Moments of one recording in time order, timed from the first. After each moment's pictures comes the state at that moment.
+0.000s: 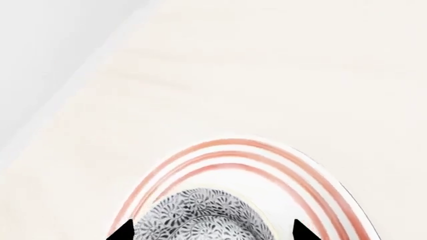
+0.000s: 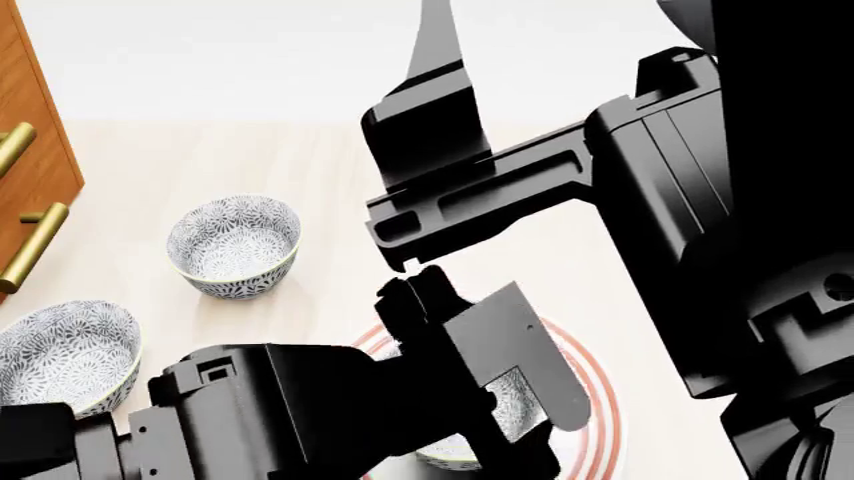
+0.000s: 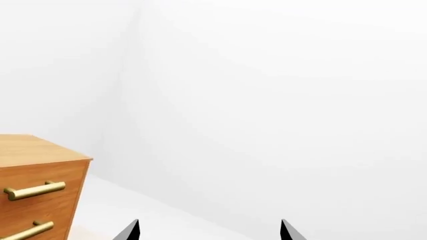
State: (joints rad) left arm -1.32 0.00 1.55 -0.52 -1.00 -0.51 -0.13; right arm 1.36 0.81 -0.35 -0.72 1.61 0.96 0.85
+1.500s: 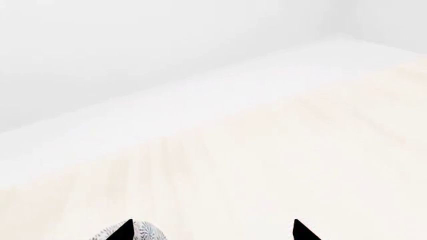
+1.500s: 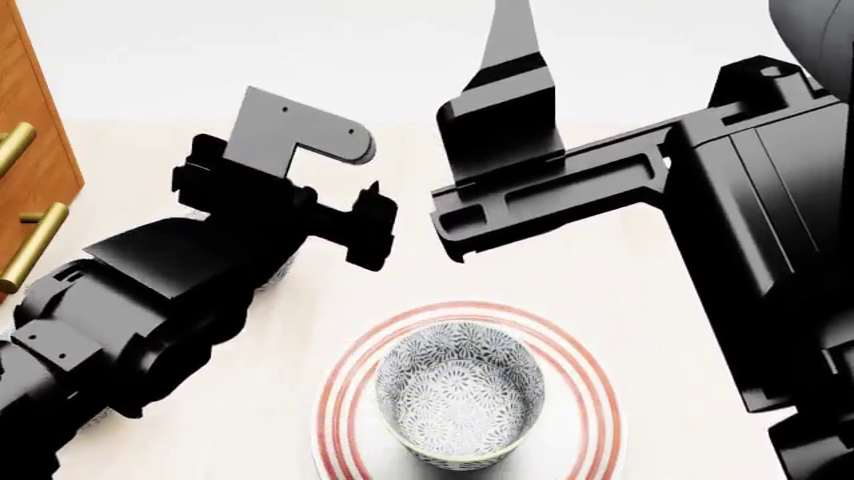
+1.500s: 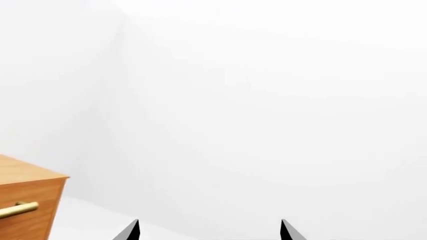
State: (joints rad) left arm -1.39 -0.03 1.51 -1.09 -1.29 -0.12 -0.20; right arm 1.24 0.87 -0.28 -0.77 1.49 0.87 0.80
